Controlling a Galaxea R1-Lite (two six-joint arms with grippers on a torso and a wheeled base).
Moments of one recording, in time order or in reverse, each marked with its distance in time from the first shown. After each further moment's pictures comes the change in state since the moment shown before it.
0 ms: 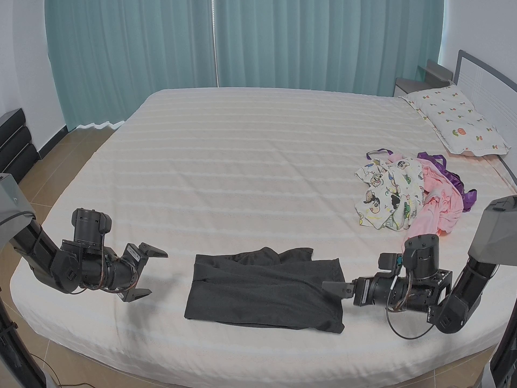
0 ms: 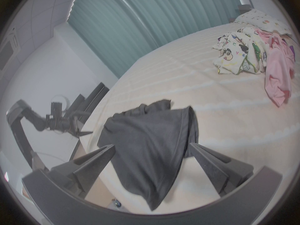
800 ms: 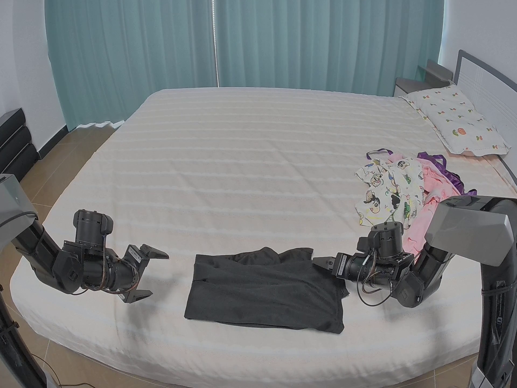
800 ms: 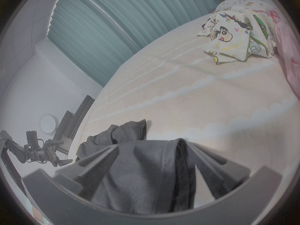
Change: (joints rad) left arm -0.003 0.014 -0.002 -0.001 -0.001 0.000; right arm -0.066 0.290 -0.415 0.137 -0.041 0.119
